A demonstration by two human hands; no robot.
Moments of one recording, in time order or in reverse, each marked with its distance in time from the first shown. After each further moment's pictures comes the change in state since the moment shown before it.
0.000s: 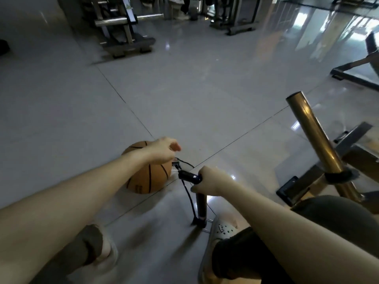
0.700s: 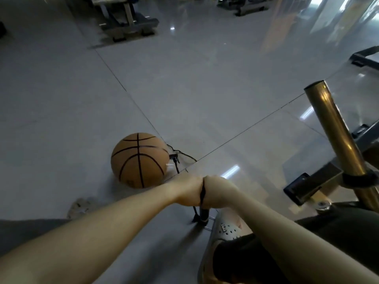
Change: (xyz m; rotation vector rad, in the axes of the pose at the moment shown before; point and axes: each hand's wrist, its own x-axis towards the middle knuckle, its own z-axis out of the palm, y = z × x) left_hand 0.001 0.033 0.117 0.603 -0.164 0.155; right_hand 0.023 0.021 0.025 -0.180 -0.243 -0.070
